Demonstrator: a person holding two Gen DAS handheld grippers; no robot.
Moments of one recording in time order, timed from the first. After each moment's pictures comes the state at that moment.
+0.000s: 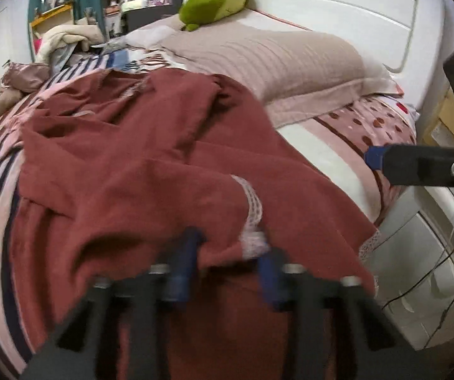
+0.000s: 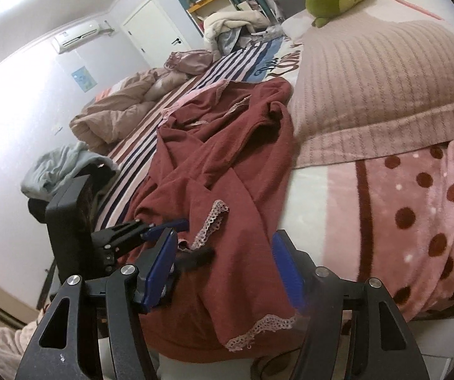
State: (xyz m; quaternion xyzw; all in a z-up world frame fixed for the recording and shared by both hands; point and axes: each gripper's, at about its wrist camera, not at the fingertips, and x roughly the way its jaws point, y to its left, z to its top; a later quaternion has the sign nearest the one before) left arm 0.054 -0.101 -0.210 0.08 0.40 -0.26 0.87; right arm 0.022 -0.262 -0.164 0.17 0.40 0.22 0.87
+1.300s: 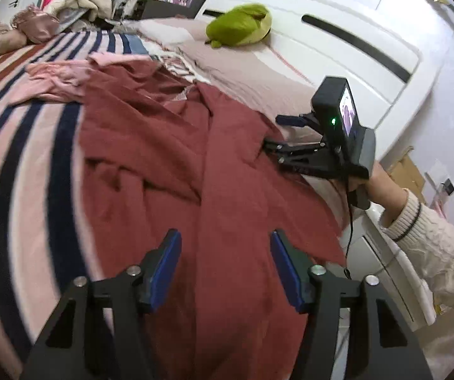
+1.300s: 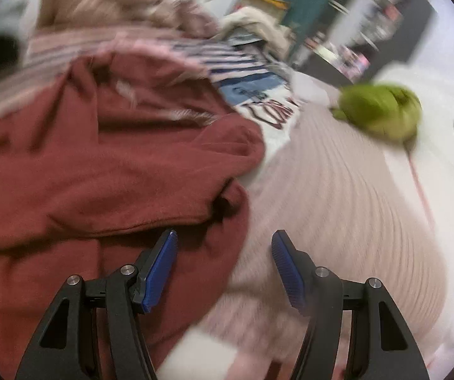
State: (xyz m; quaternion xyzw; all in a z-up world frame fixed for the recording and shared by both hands) left arm 0.076 0.029 -0.187 -0.06 0.42 -0.34 0.84; right arm 0.163 -0.172 -0.192 -0.31 0.36 0.09 0.88
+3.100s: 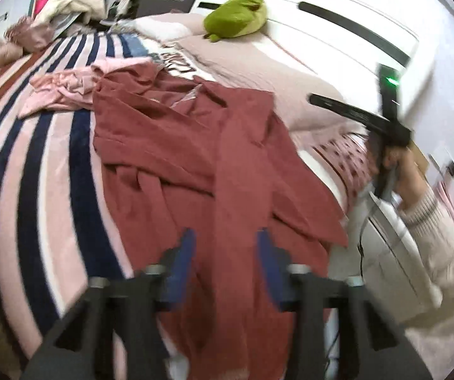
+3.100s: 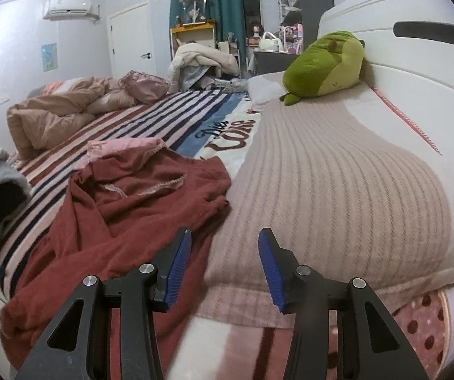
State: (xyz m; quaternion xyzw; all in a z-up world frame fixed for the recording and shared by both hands) left arm 0.087 0.044 -0.169 -0.02 0.43 -0.33 0.84; right arm 0.124 -0.263 -0.119 -0.01 0.32 0.09 0.94
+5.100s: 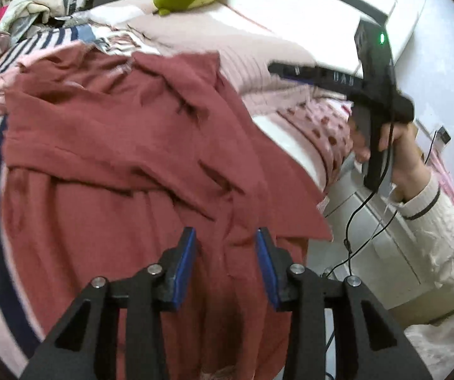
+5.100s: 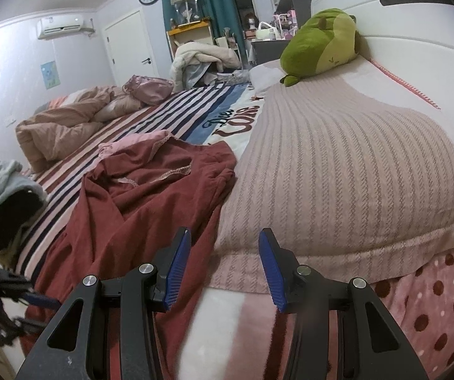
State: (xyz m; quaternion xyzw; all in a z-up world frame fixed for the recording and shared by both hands) left arm 0.056 -0.036 -0.198 0.03 0.45 -0.39 0.80; right arm 0.104 -0.280 -0.139 0.06 0.33 0.11 0.94
